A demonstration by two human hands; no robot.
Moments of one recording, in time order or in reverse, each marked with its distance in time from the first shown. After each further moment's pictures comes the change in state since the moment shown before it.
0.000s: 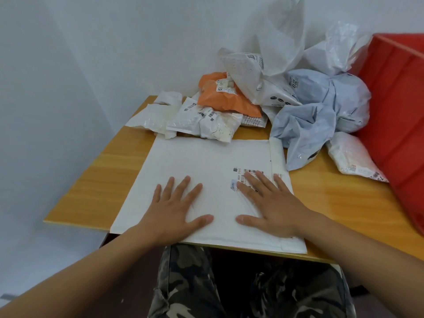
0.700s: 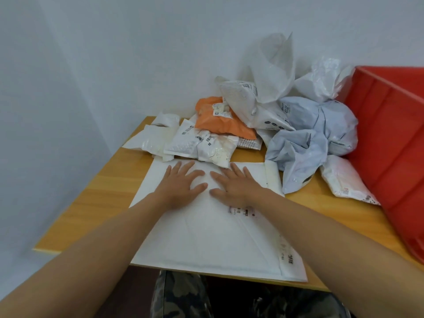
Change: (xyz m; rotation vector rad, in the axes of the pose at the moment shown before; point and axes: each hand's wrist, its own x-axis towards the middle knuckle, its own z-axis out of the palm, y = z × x) left_hand 0.122 -0.027 -0.036 -0.069 0.139 0.035; right_hand 0.116 -0.008 -0.044 0.072 0.014 0.093
